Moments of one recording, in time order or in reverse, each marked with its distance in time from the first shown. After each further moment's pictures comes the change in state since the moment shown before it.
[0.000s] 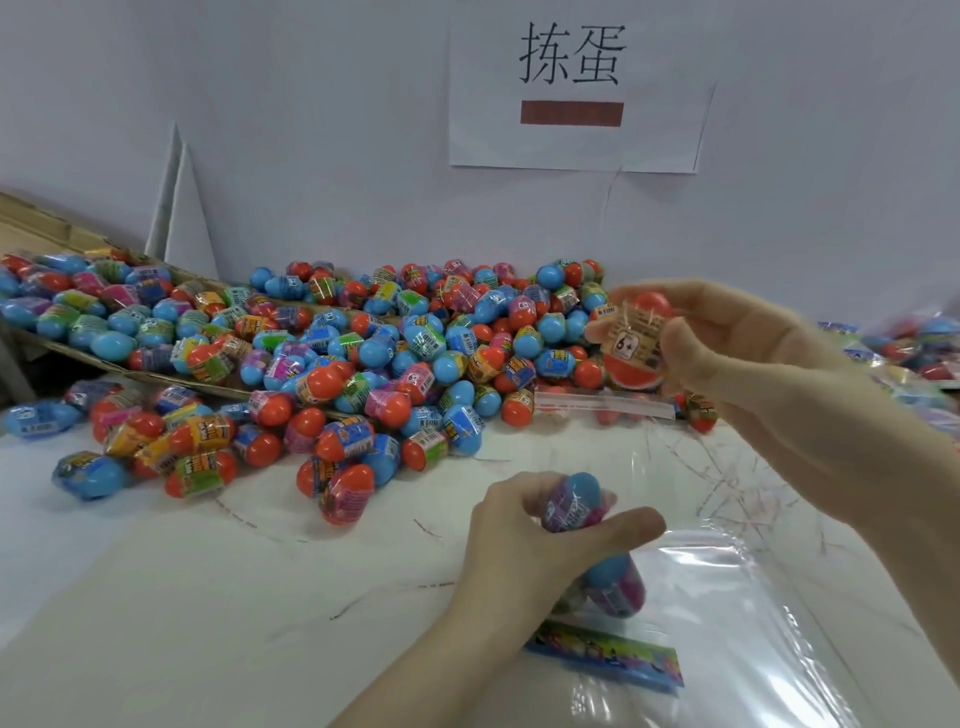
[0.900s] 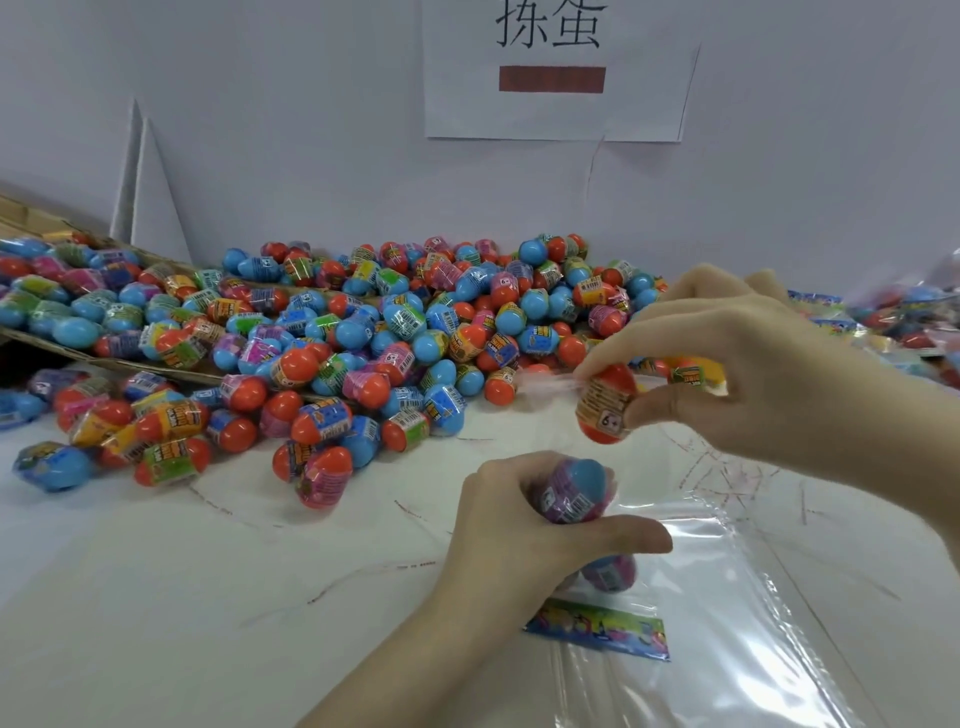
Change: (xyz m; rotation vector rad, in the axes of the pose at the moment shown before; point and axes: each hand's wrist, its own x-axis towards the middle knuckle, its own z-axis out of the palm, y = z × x) left_hand -0.008 0.007 0.003 0.088 -0.060 0.110; right_hand -0.002 -0.011 -0.007 -1.245 -0.199 -0.151
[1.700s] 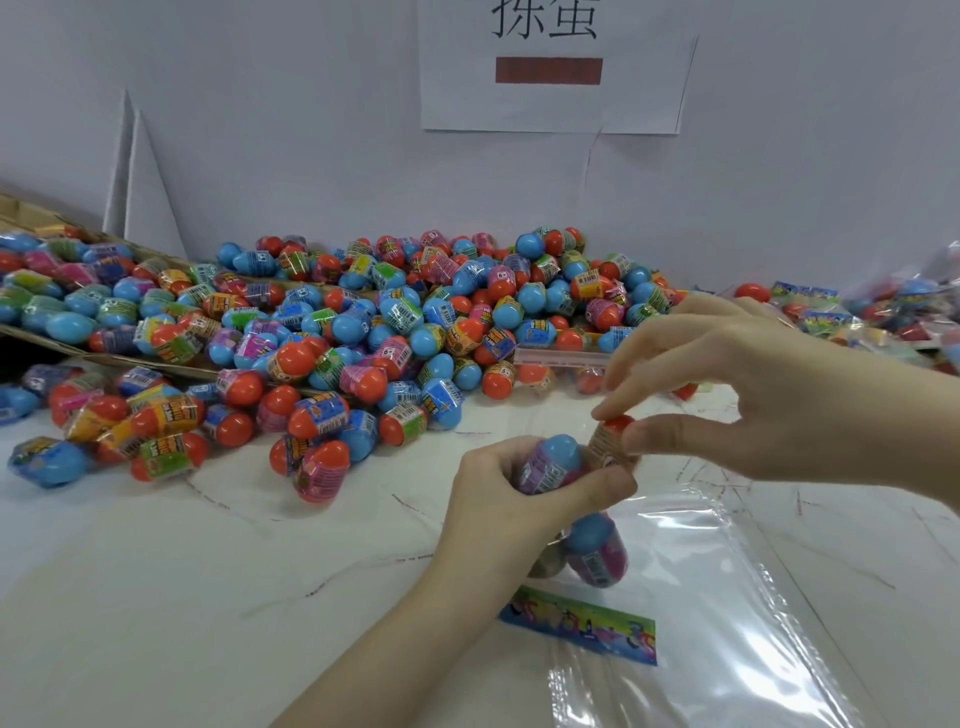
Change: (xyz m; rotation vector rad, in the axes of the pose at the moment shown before) left_hand 0.002 0.001 -0.004 -0.126 0.018 -0.112; right_hand -0.006 0.010 0.000 0.098 -0.183 -0.078
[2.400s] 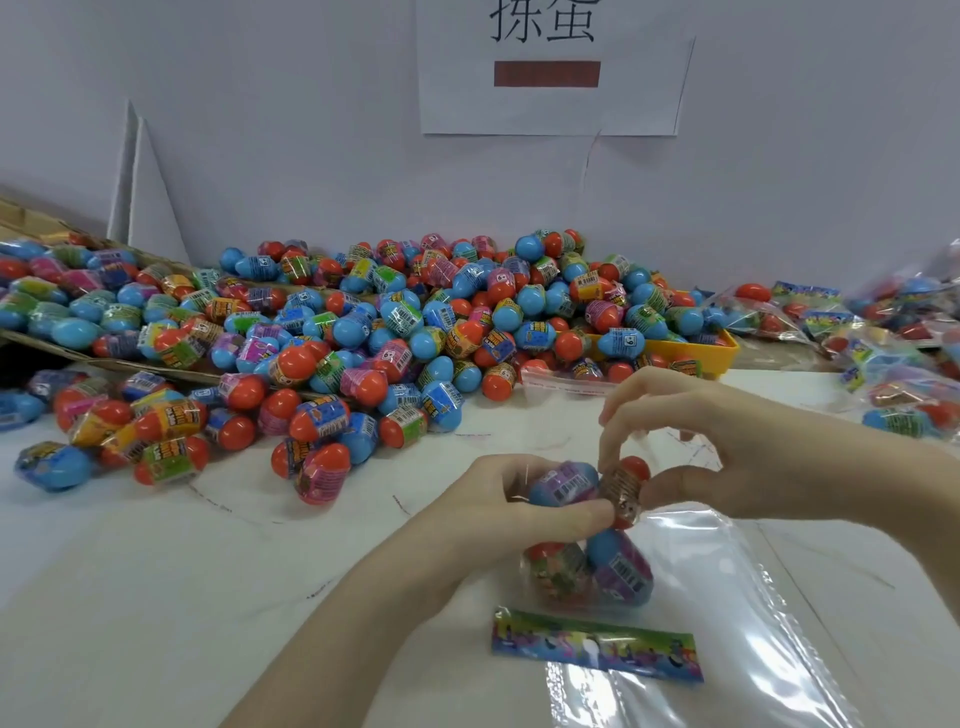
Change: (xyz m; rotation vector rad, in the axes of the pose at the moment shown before) left_hand 0.007 0.005 -0.020 0.167 -0.273 -0.206; right_hand -0.002 0.021 0.035 0.256 -0.180 0.132
